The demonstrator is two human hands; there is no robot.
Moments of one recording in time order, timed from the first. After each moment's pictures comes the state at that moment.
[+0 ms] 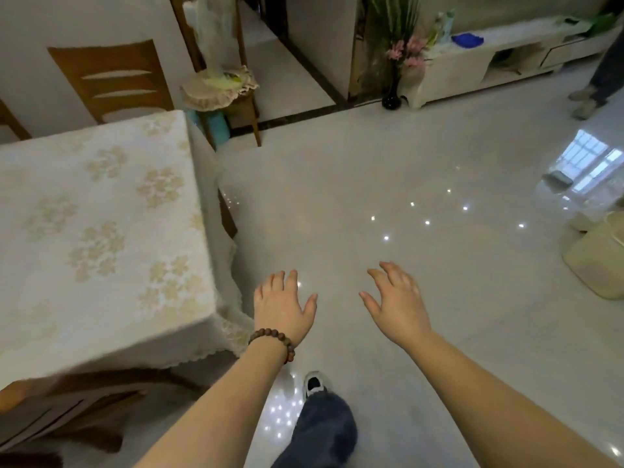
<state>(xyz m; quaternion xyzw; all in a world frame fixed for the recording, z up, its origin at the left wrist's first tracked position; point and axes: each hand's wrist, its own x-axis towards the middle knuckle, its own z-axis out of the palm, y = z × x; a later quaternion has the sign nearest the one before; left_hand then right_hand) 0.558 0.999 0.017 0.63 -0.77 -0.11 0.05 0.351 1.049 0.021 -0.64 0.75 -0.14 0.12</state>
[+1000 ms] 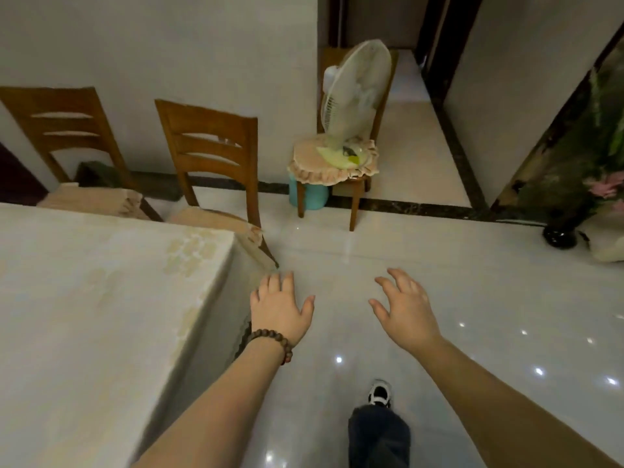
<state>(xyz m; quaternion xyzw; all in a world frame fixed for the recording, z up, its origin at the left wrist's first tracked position) 0.542 0.308 0.023 0.81 -0.57 -0.09 0.08 0.320 0.249 0.021 -0.81 0.56 -0.10 0.14</state>
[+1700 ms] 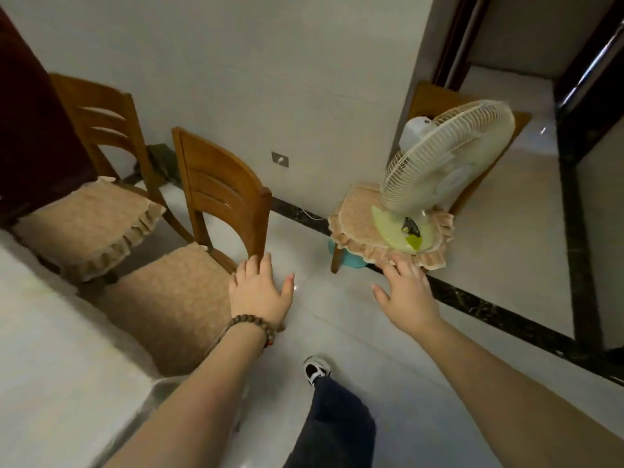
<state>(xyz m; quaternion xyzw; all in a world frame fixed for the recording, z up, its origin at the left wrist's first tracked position) 0.656 -0.119 0.048 0.92 -0.35 -0.09 0.13 0.457 -0.274 0.035 -0.91 0.40 -0.08 0.12</state>
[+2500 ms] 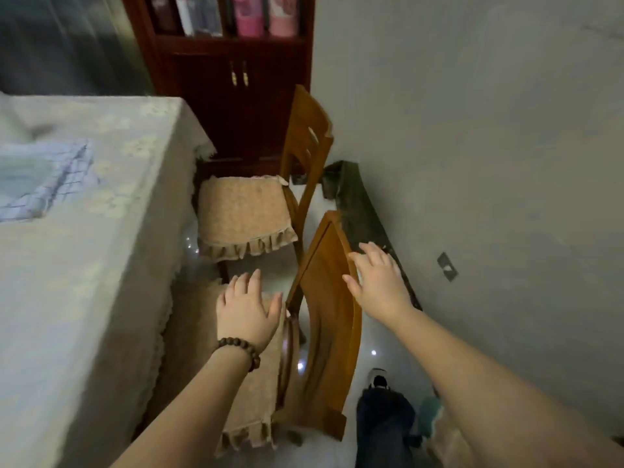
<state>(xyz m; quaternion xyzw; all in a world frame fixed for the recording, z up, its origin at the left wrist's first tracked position) 0.970 -0.224 0.040 0.98 0.06 -0.01 0.19 1.009 -0.464 0.056 -0.99 -0.07 -0.05 0.13</state>
